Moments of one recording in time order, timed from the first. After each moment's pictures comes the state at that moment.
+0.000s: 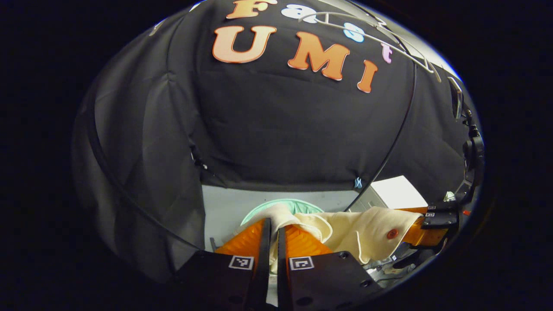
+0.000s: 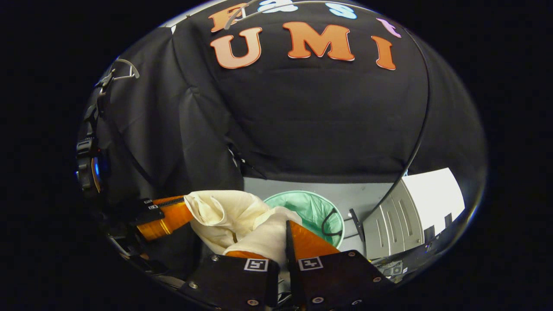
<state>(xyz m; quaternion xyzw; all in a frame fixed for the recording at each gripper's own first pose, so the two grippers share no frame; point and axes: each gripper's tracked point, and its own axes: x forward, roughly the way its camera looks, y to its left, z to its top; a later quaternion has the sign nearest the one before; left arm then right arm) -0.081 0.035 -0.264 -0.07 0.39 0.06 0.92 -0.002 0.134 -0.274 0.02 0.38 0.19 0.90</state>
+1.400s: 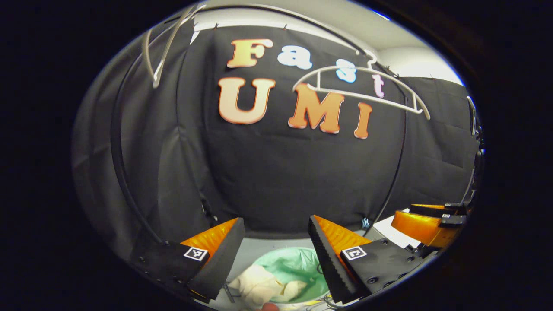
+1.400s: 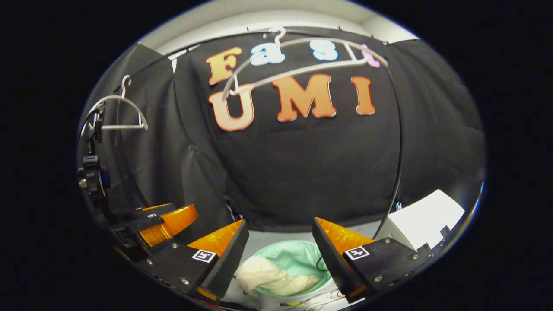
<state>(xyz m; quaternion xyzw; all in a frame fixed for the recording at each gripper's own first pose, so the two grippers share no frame) -0.032 0.043 -0.090 -0.01 0.16 0.08 0.98 0.019 0.086 -0.082 0.08 0.14 0.15 0.98</state>
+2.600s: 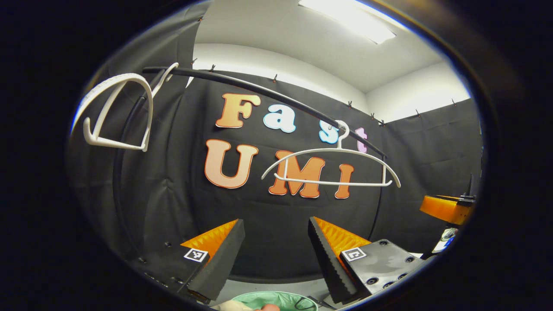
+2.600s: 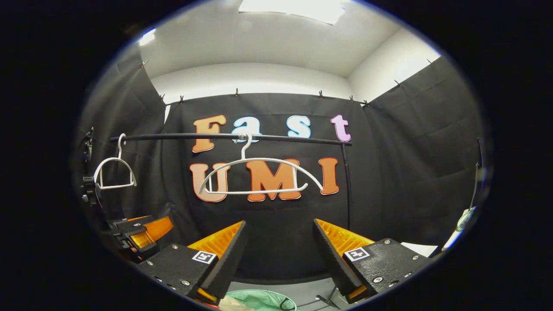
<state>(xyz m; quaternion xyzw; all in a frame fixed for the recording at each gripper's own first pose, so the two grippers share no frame) -0.013 -0.012 0.042 -0.03 -0.03 0.06 1.00 -0.004 -0.046 0.079 0.06 -0.06 0.06 0.99</state>
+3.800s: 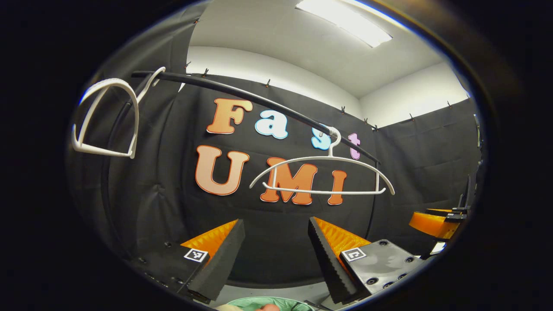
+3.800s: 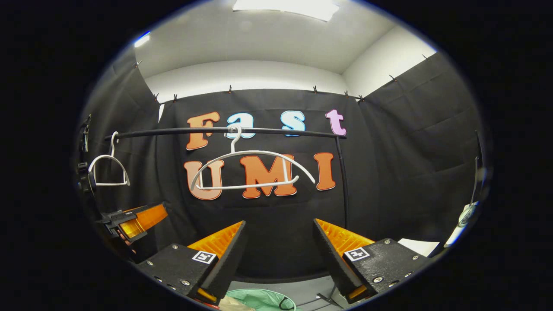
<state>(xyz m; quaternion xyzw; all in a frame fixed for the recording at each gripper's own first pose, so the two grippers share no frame) 0.005 -0.028 0.055 -0.03 -0.05 0.03 1.00 0.012 -0.058 0.061 0.06 -0.05 0.05 1.00</state>
